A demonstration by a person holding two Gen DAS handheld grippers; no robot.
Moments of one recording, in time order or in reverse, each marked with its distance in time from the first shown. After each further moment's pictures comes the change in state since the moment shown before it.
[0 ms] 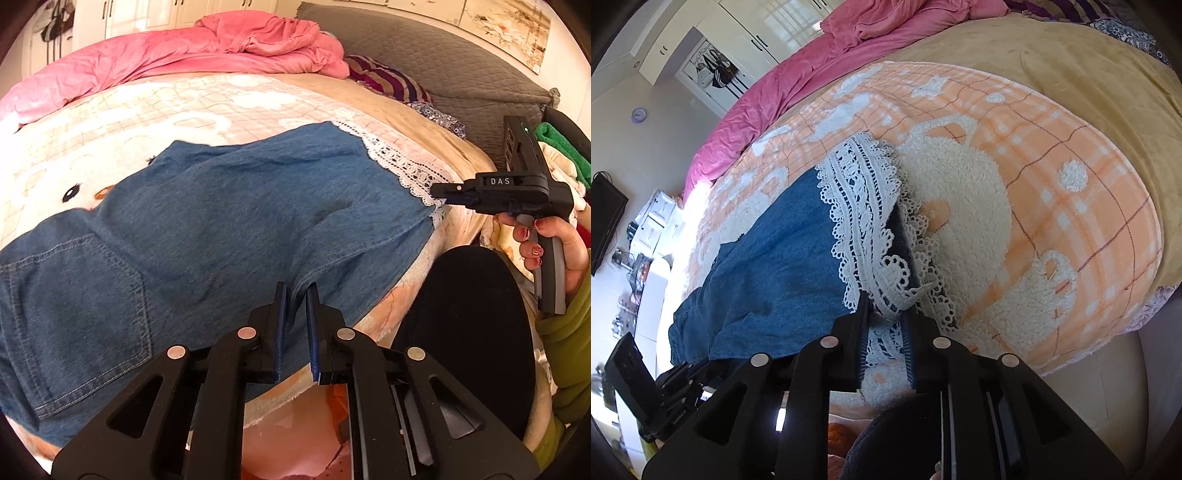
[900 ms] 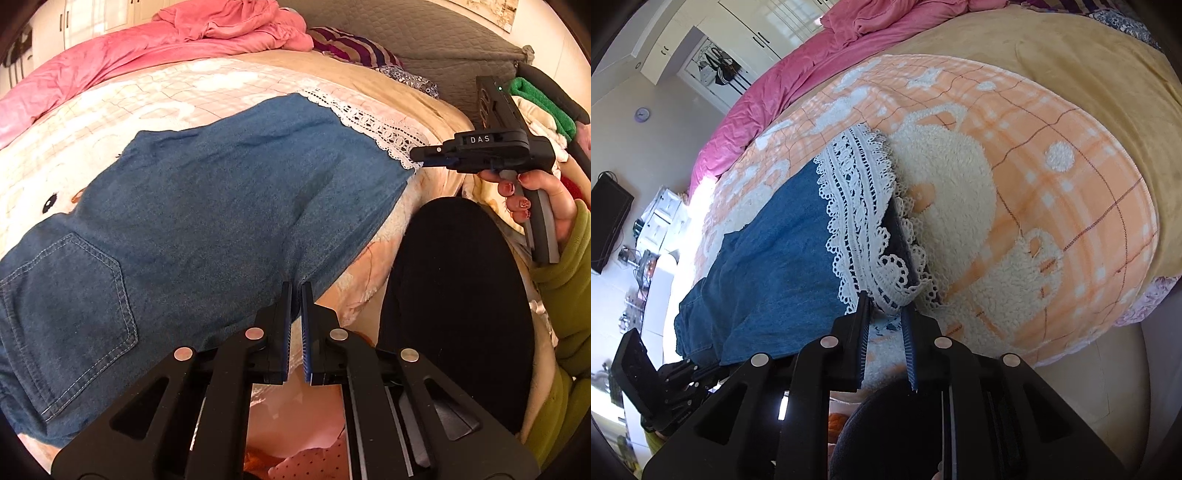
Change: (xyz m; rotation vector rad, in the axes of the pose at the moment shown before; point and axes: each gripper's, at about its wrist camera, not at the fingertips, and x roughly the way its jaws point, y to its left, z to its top) left arm -0.002 -0.005 -0.007 0.130 0.112 -0.059; right arm -0.004 -0.015 -0.010 0.010 0.043 0.039
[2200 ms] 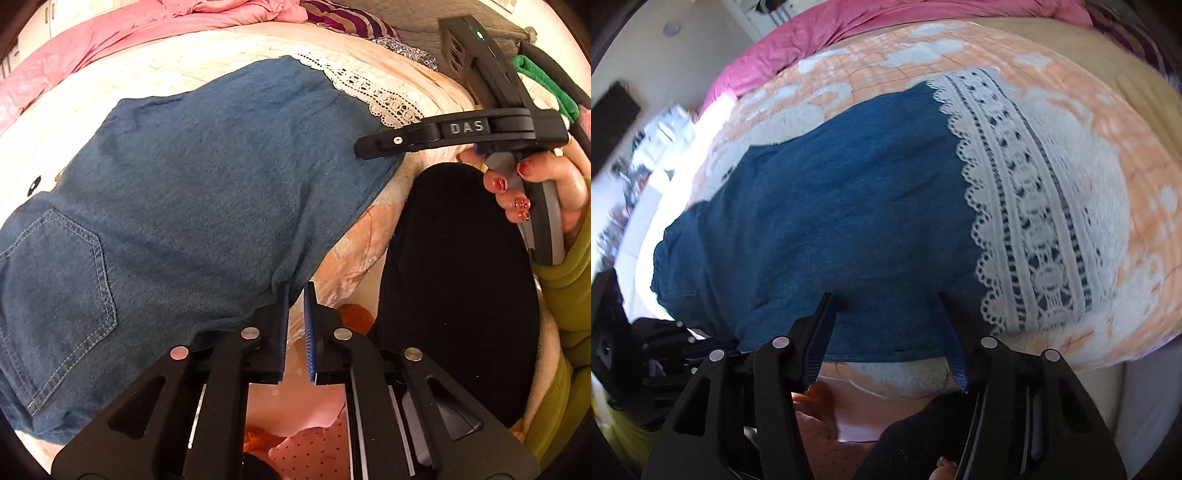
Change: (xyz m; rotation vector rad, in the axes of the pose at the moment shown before) left arm 0.013 -0.003 -0.009 0.017 0.119 -0.029; right arm 0.059 0.081 -0.020 -0.226 0.156 -0.030
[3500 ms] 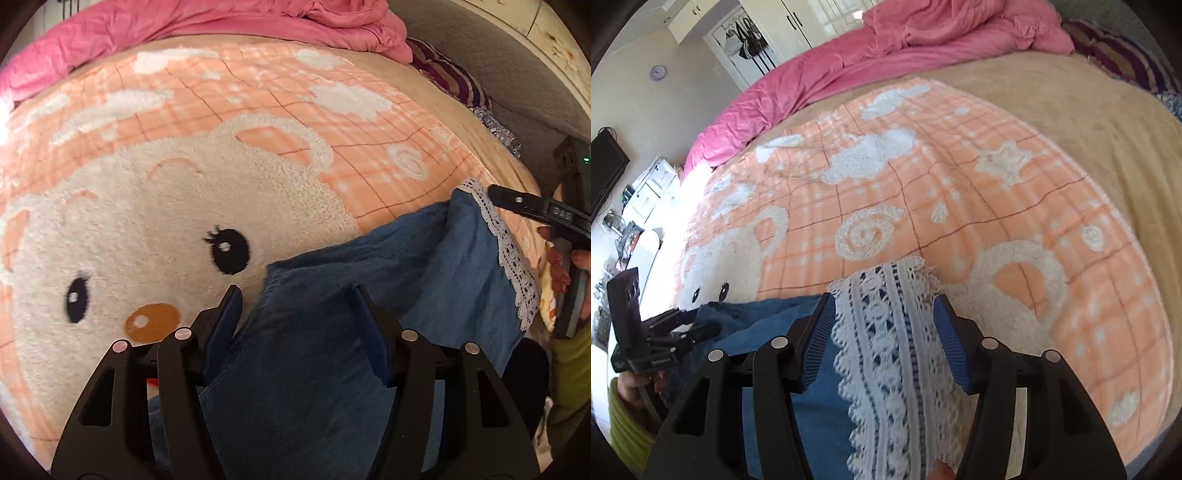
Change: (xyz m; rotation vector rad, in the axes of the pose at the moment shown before) left arm 0.030 0.157 0.132 -0.274 -0.061 0.082; right arm 0.016 -0.070 0.154 0.046 -0.135 -0.030
